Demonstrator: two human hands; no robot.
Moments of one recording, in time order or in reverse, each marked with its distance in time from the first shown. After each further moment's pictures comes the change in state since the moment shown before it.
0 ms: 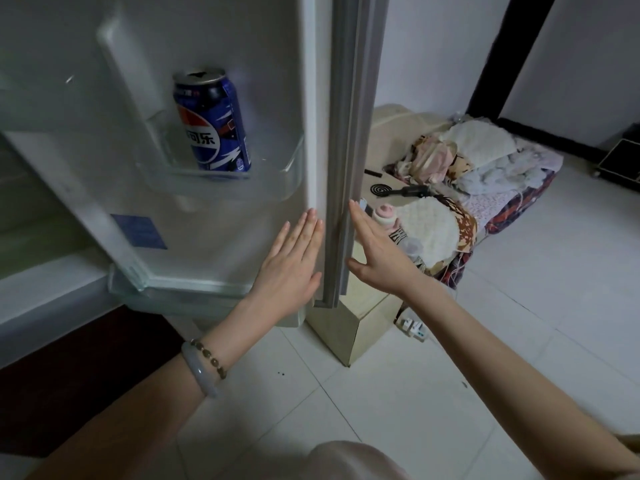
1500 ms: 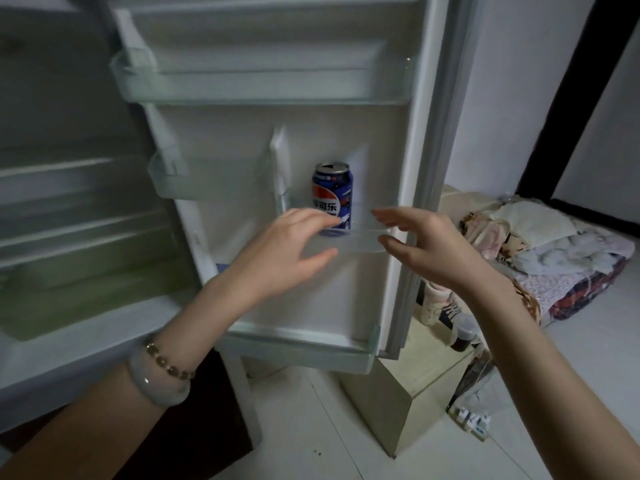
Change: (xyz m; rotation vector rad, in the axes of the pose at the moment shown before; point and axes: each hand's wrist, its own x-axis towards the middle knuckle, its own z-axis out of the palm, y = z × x) left_hand -0.045 -0.095 -0.187 -0.336 0.305 0.009; right_hand 0.042 -0.147 -0.110 0.035 0.212 -0.186
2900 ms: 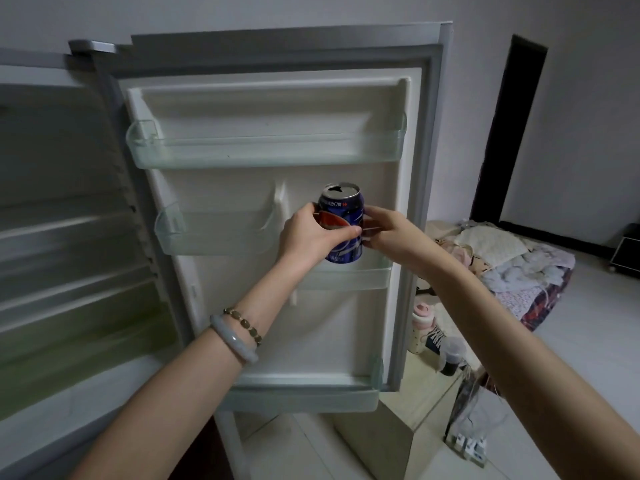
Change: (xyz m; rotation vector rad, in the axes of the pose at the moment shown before) left_hand 0.084 -0.024 0.004 -0.513 0.200 -0.502; right_hand 0.071 -0.041 0.002 0.513 -0.009 0.324
